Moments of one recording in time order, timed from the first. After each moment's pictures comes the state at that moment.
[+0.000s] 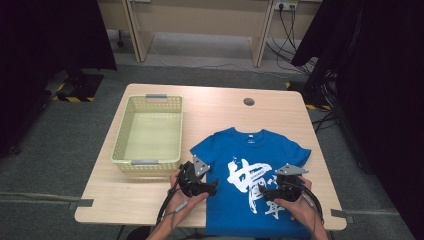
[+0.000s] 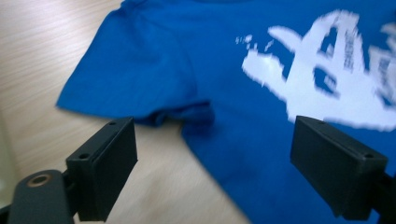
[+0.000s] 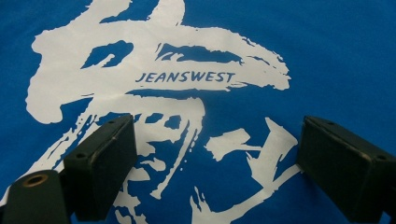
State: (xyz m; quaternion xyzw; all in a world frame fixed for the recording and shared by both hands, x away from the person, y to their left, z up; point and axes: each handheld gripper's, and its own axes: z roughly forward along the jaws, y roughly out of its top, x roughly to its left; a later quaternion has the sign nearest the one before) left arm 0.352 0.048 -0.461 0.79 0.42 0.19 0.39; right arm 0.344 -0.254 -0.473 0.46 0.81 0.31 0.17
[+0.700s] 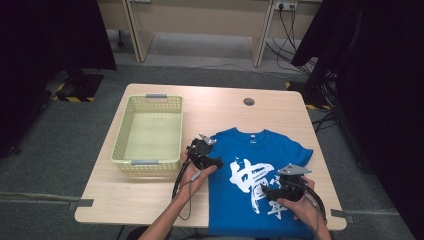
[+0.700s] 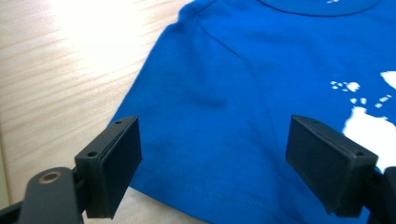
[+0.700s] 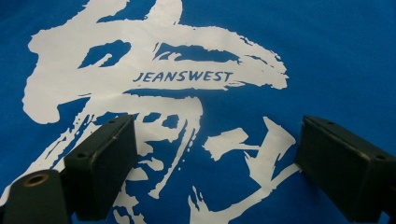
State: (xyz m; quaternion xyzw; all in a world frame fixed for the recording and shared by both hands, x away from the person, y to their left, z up) left arm 0.426 0.030 -0.463 0.79 0.49 0.19 0.32; right arm 0.344 -0.262 -0.473 0.46 0.81 0.31 0.17
